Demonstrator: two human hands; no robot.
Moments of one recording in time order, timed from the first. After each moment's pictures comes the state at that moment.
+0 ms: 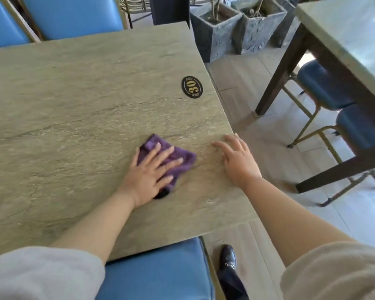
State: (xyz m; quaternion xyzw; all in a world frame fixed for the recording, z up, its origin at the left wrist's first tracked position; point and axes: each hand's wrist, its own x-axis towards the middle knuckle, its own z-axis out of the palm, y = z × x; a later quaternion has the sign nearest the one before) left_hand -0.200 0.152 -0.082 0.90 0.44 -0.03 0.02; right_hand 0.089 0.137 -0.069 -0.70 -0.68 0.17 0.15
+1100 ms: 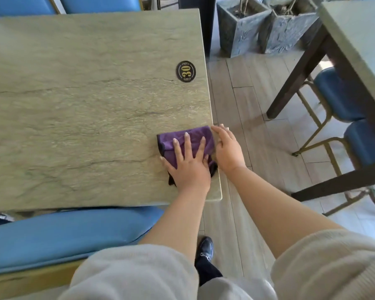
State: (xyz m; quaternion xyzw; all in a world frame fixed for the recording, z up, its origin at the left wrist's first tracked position) left_hand 0.047 0.066 -0.063 0.63 0.76 0.00 0.15; right_hand 0.143 0.116 -0.060 -0.66 -0.59 0.35 0.30
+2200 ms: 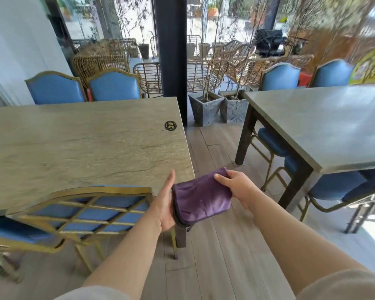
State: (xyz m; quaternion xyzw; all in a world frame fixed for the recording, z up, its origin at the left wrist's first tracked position) left_hand 0.004 -0.163 0.074 0.23 0.40 0.36 0.81; right_hand 0.213 -0.142 0.090 -0.65 -0.49 0.48 0.33
